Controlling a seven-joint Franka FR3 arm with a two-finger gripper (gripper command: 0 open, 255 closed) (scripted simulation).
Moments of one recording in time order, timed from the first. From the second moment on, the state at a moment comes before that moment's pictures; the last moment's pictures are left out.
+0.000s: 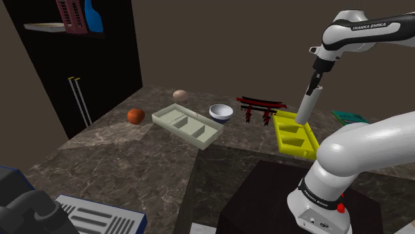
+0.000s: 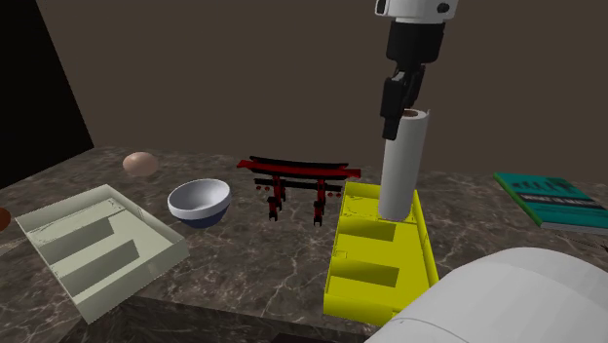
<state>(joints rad) -0.29 -0.69 -0.67 -2.40 -0.41 1.88 -0.85</state>
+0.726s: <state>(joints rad) -0.29 -0.68 -0.71 -2.48 -0.44 1.98 -0.85</state>
